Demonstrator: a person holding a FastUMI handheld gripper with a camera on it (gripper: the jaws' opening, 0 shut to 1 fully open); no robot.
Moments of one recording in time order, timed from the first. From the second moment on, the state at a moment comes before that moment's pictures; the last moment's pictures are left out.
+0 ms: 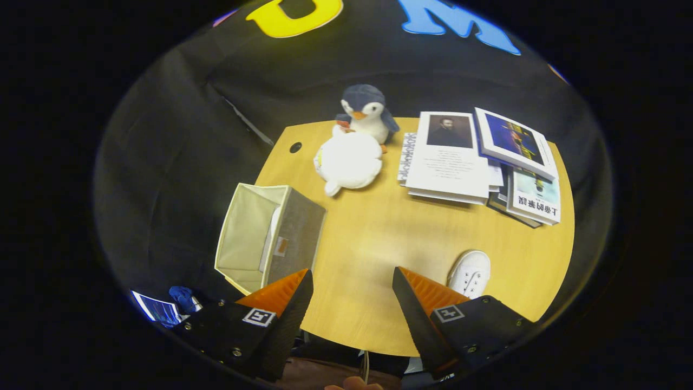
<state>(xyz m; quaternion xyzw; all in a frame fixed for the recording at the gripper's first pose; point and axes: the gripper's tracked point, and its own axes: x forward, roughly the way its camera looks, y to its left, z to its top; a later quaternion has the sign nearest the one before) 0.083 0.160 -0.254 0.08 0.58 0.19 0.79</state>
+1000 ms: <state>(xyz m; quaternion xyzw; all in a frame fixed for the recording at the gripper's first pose) 0.015 -0.015 -0.361 0.12 0.64 0.05 0.76</state>
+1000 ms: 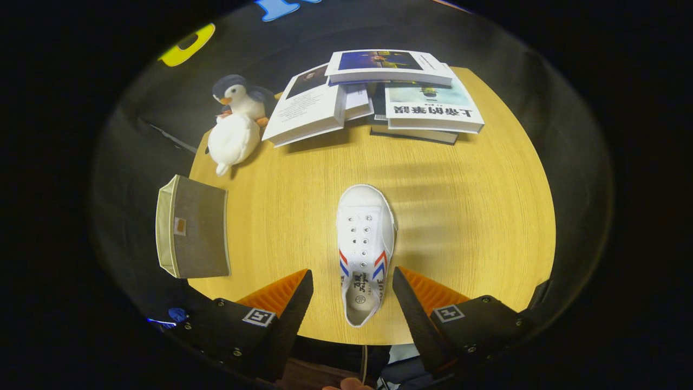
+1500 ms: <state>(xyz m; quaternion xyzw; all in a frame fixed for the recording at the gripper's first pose) -0.015 -0.032 -0.424 0.06 0.69 0.05 0.72</state>
